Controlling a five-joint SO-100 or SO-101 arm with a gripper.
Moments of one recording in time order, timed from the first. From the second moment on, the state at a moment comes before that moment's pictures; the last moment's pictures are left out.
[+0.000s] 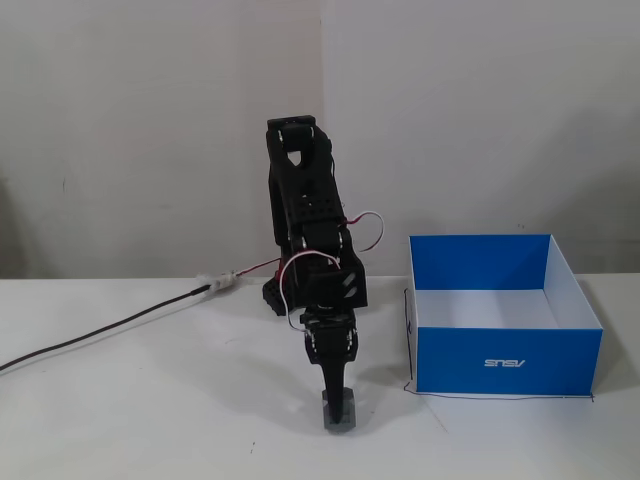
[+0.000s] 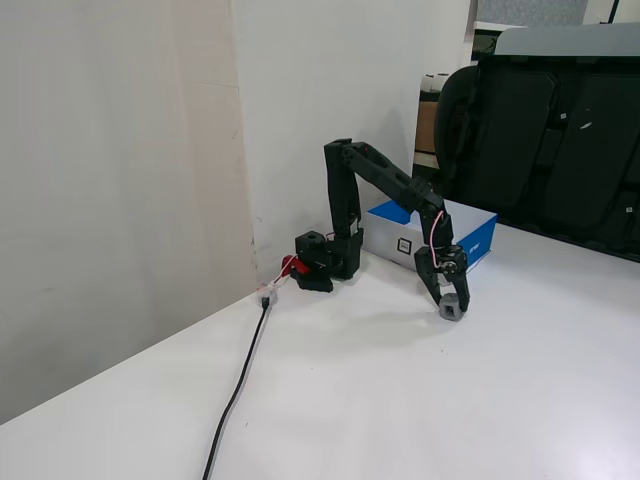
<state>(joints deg) -14.4 88.4 125.9 57.0 8.4</state>
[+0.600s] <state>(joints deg) -28.3 129.6 119.5 76.7 8.7</state>
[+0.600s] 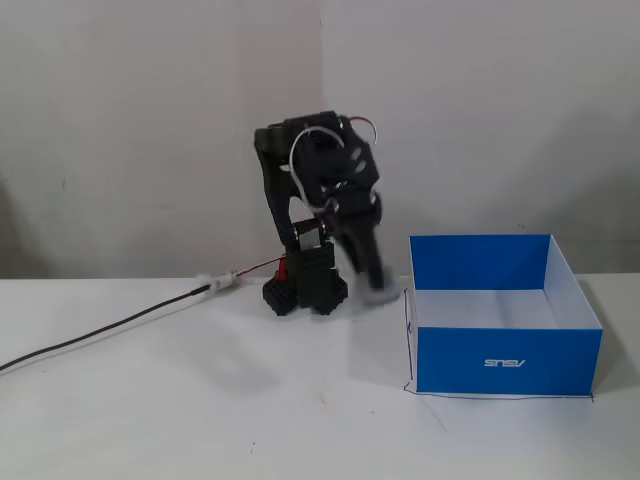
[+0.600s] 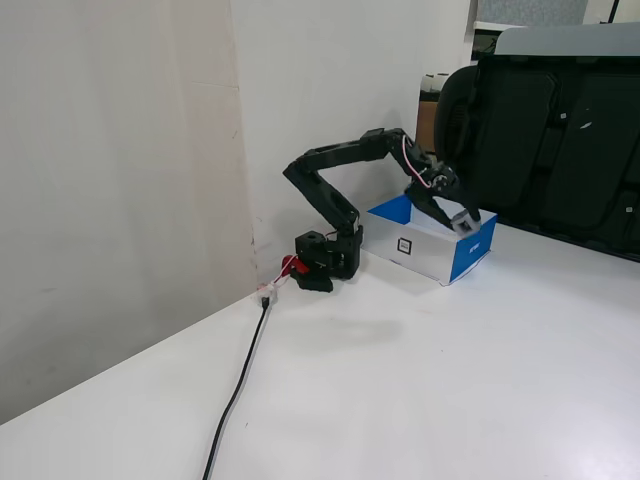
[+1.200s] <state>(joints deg) -61.3 124.3 116.1 77.6 9.0</state>
